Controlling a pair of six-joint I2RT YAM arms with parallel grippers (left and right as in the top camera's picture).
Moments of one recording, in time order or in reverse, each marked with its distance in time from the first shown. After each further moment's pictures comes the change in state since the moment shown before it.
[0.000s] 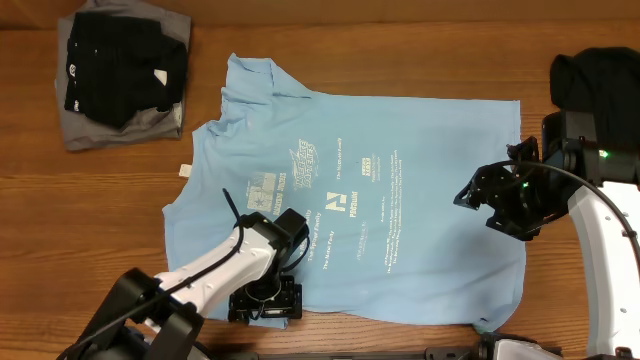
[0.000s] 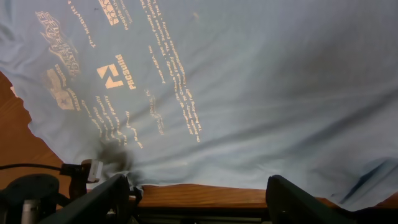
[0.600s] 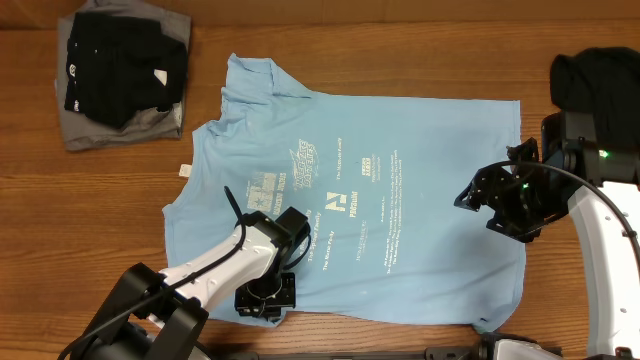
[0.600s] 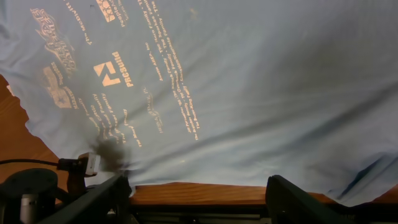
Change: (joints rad) left arm 0.000 0.019 0.013 0.022 -0.029 -0.008; right arm 0.000 0.000 0.000 -0.011 0.004 0.001
